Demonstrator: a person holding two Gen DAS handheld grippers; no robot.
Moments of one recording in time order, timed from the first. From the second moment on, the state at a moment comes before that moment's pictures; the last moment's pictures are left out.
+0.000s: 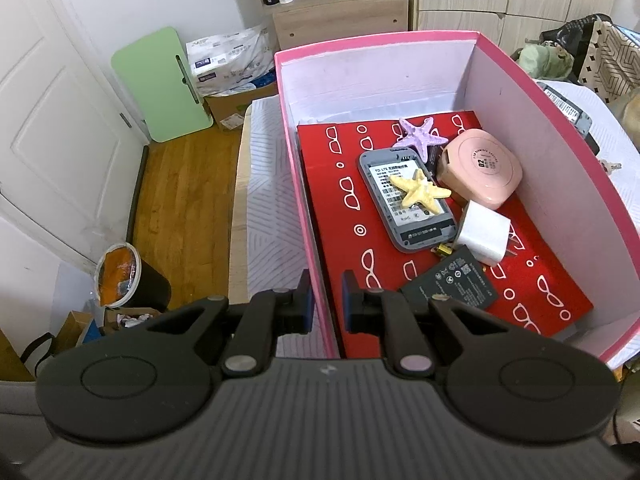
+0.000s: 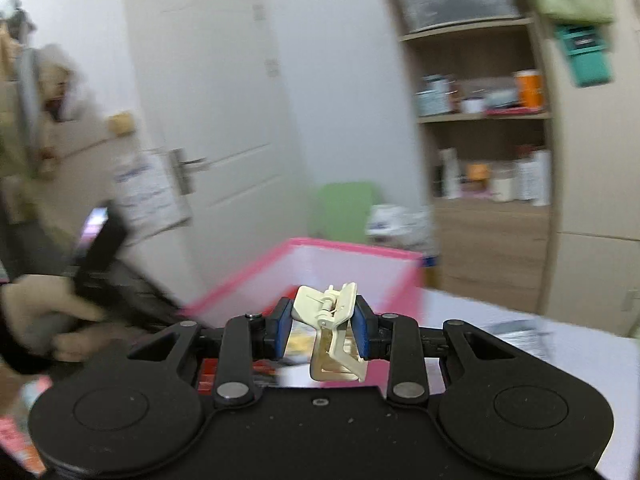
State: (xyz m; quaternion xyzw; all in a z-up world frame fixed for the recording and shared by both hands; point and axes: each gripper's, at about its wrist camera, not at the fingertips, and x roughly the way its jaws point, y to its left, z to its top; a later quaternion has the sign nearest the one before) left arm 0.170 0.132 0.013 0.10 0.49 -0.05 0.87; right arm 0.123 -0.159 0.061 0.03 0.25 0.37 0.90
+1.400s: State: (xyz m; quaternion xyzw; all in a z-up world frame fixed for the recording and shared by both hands) left arm 0.173 0.145 0.020 0.05 0.50 -0.07 0.86; right arm 0.189 -0.229 0.035 -0.05 0.38 0.21 0.90
